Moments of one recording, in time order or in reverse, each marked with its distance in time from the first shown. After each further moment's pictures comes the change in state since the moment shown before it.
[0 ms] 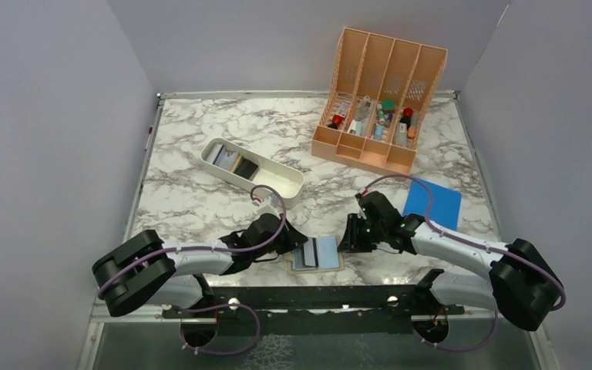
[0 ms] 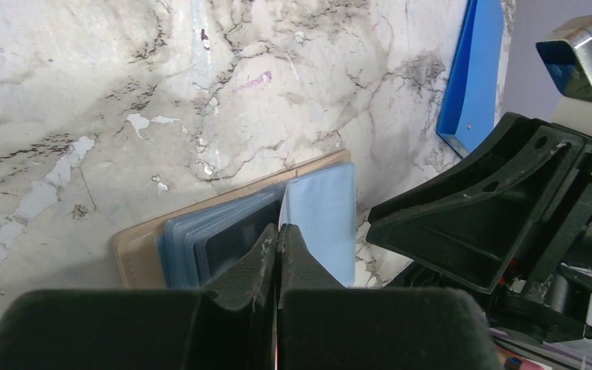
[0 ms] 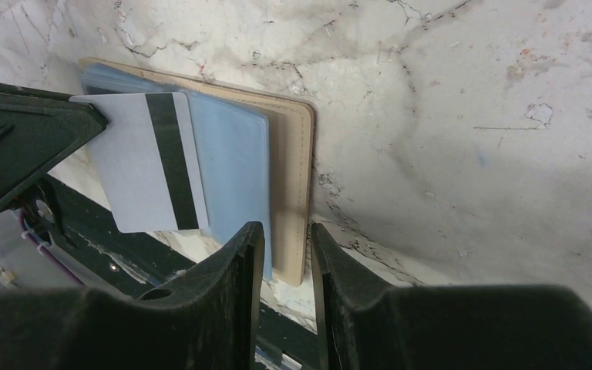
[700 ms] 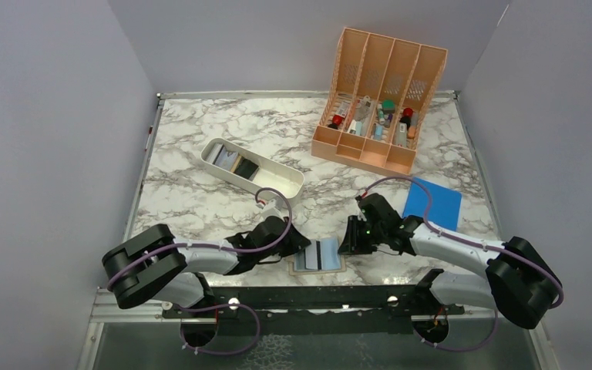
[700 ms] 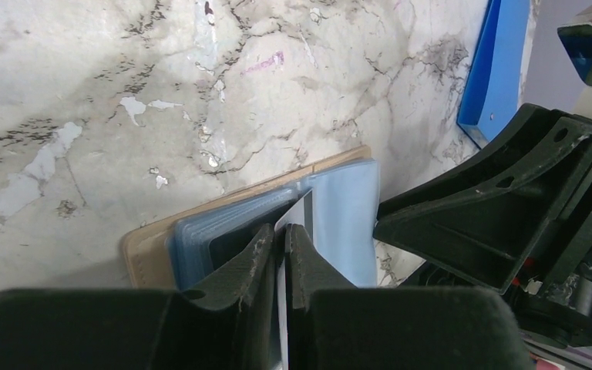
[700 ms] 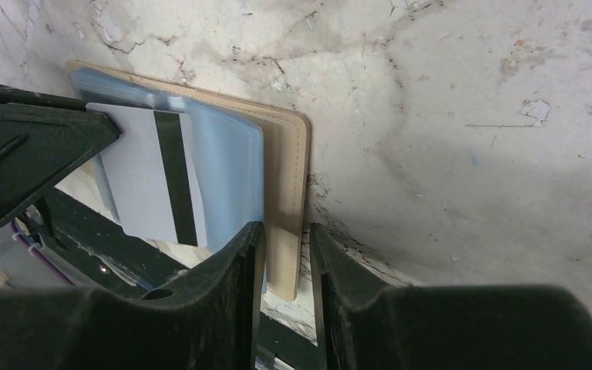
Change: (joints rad) left arm -0.032 0.077 0.004 0.034 -0.013 0.000; right arm 0.000 0.017 -0.024 0.029 -0.002 0.001
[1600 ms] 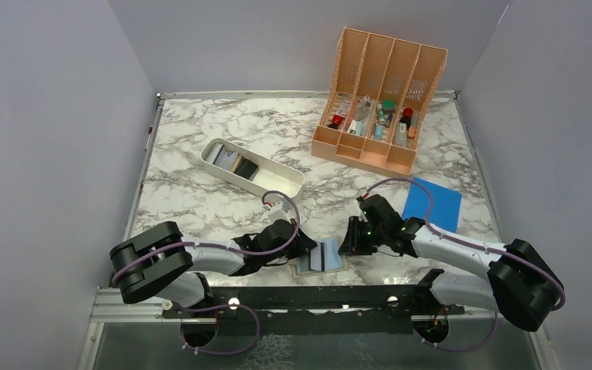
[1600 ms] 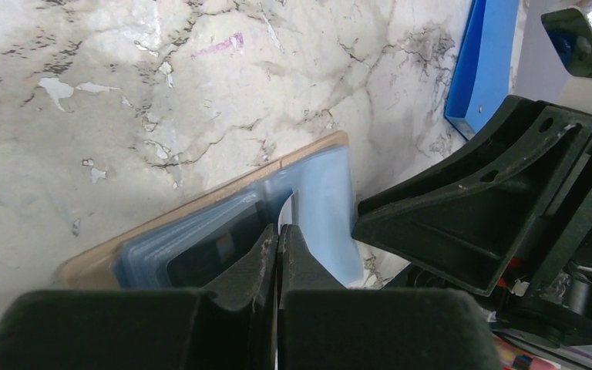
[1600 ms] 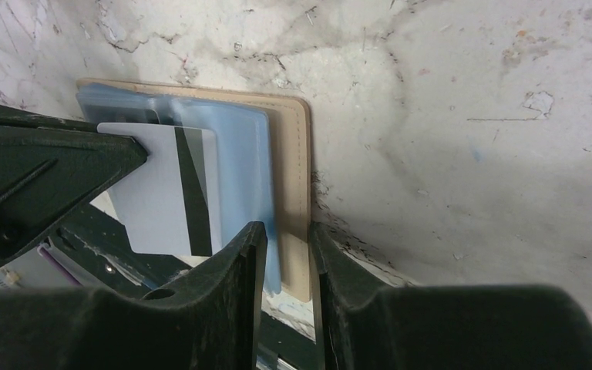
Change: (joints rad) left arm -0.070 0.048 0.039 0.014 -0.048 -0.034; right arm 0.000 -0.020 -0.017 0.018 -0.003 0.017
